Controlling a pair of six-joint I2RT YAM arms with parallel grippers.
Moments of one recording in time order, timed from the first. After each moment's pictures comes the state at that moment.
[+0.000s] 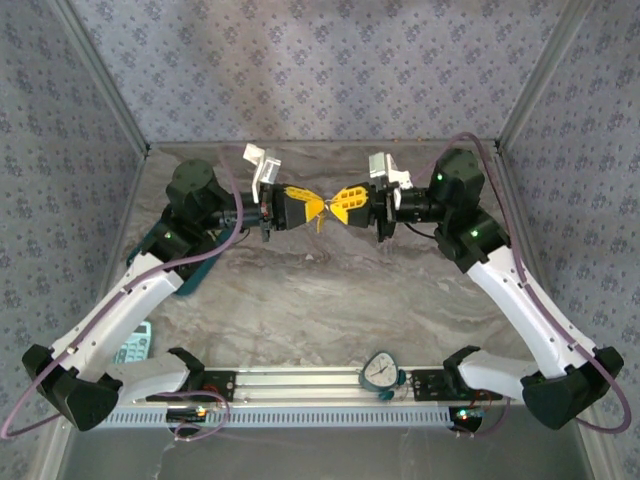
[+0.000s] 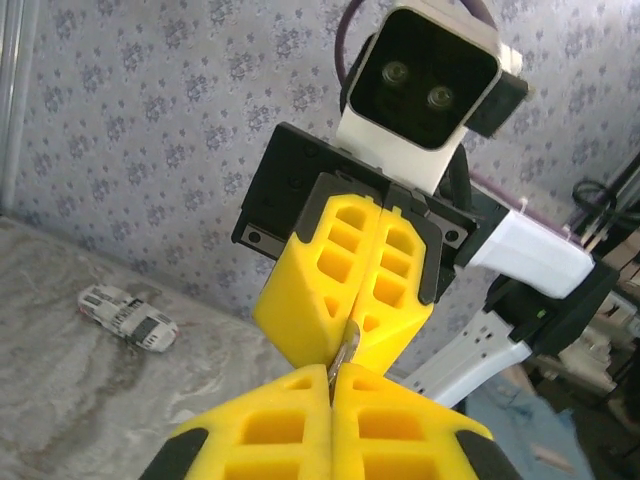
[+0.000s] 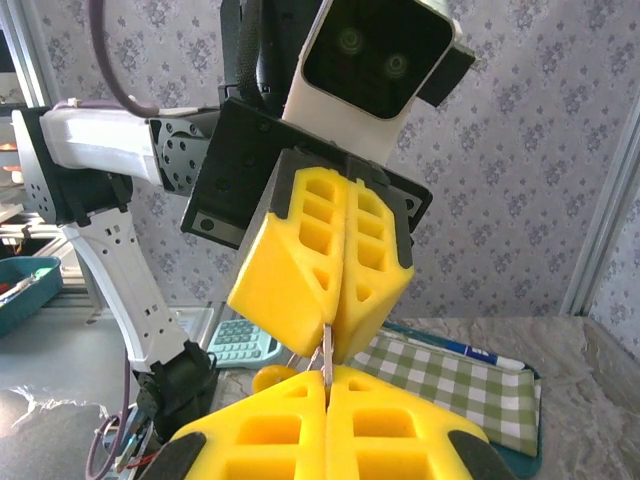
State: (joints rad) left arm -0.63 1.13 1.22 -0.02 0.87 -0.49; right arm 0.51 1.15 1.26 -0.10 -1.04 -0.05
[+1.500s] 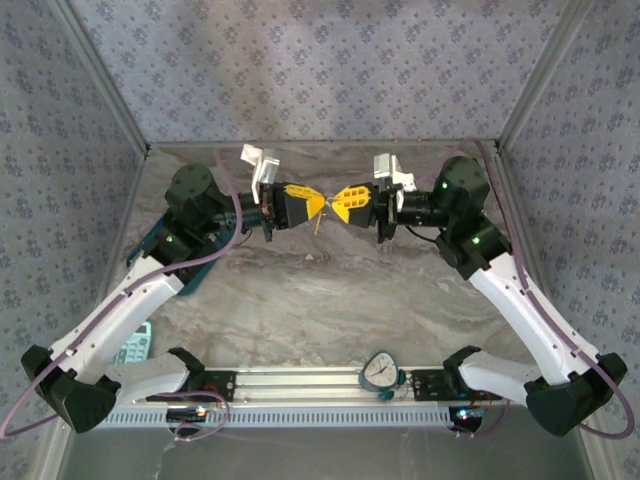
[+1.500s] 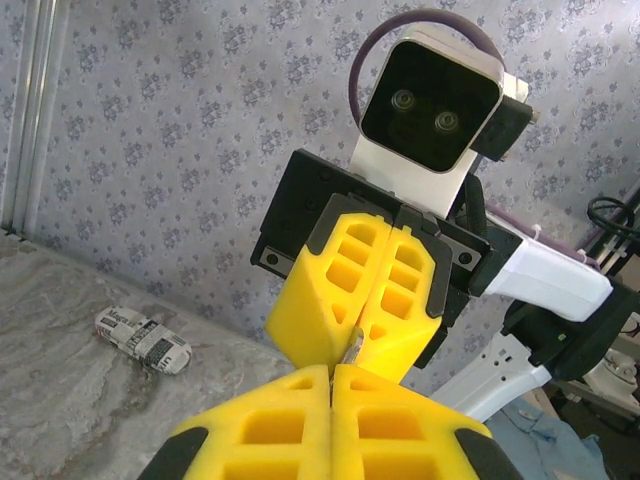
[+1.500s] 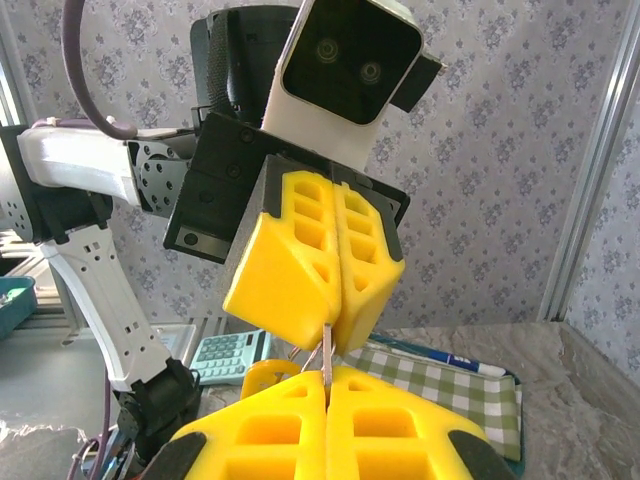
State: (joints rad) left arm -0.65 1.12 1.20 0.04 0.80 -0.50; right arm 0.52 1.11 1.21 -0.02 -0.98 0.00
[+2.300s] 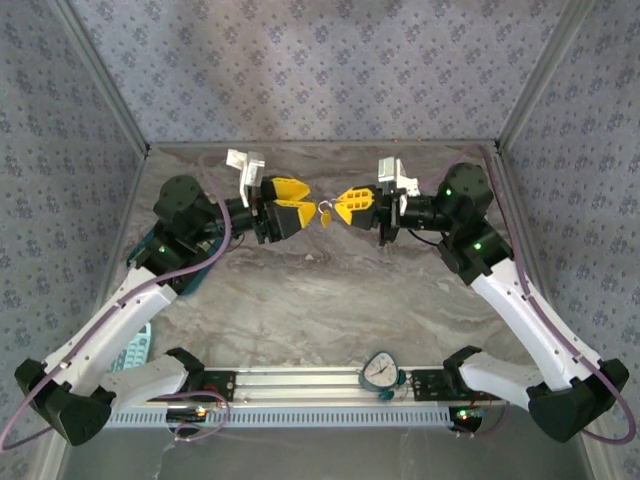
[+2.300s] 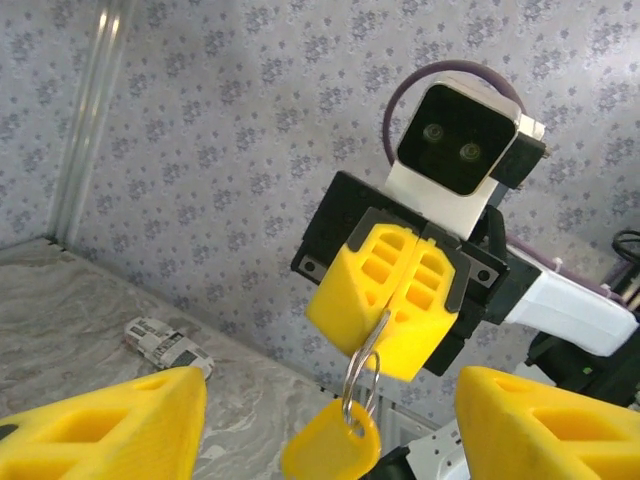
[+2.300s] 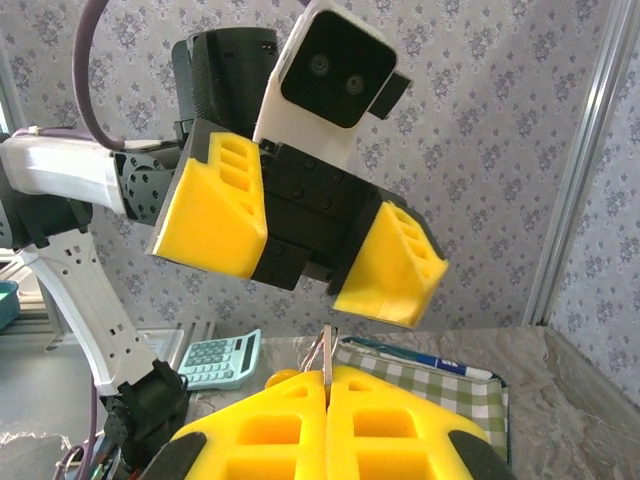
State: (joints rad) left arm -0.63 1.06 1.12 0.09 0.74 -0.54; right arm 0.51 1.07 1.16 0.02 -0.95 0.01
